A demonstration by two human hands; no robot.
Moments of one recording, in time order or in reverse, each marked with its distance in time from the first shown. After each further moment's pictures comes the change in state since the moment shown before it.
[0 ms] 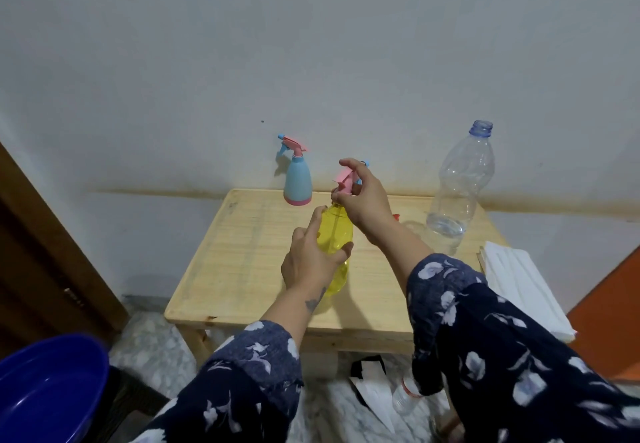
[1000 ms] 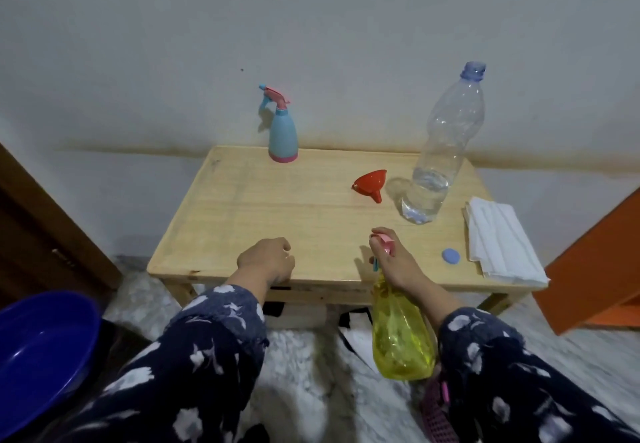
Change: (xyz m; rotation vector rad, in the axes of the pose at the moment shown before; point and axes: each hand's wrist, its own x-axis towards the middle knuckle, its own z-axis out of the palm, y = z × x) left_hand -0.016 -0.065 -0.005 0.515 -0.543 -0.149; right_hand -0.102 0.148 -0.065 -0.309 -0.148 0.309
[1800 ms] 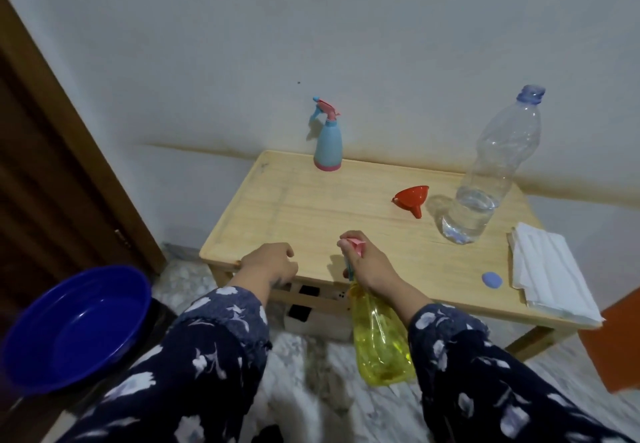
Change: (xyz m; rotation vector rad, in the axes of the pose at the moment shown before) left_hand -0.032 -0.053 -0.019 -0.006 0.032 -0.094; right_hand -0.003 -0.060 0.074 -0.004 -0.180 -0.197
